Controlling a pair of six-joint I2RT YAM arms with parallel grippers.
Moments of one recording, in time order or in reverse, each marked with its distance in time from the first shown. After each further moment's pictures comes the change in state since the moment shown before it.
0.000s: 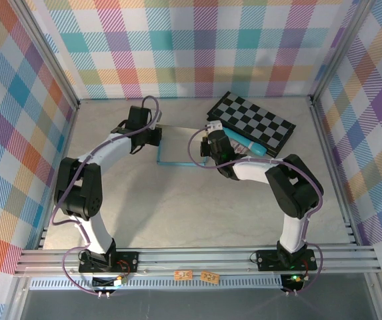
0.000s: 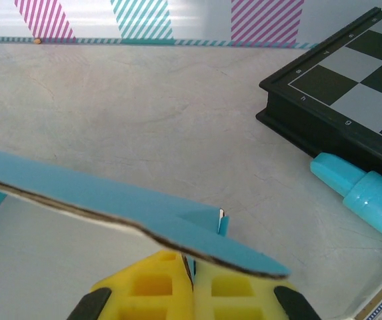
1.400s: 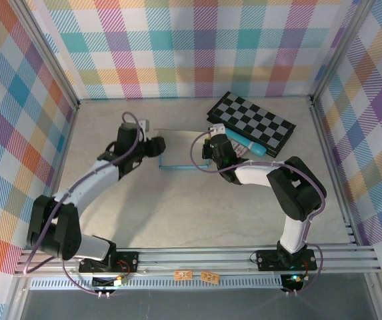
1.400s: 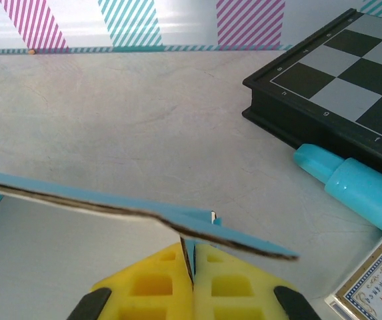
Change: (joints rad) left arm -0.038 -0.364 -0.304 0.110 0.022 -0.369; right arm 0.008 -0.031 -0.068 0.058 0.035 0.022
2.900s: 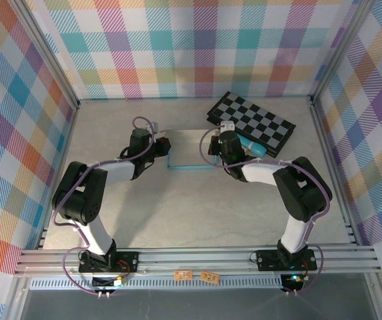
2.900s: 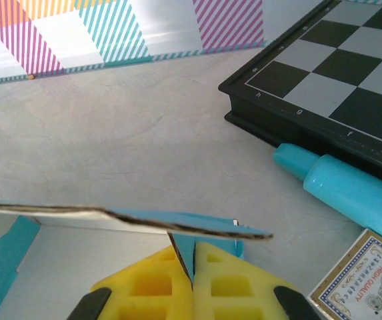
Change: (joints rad) left arm -0.025 0.303 -0.143 0.611 0.117 -0.191; right arm -0.074 -0.037 -0.046 0.037 -0.090 0.077
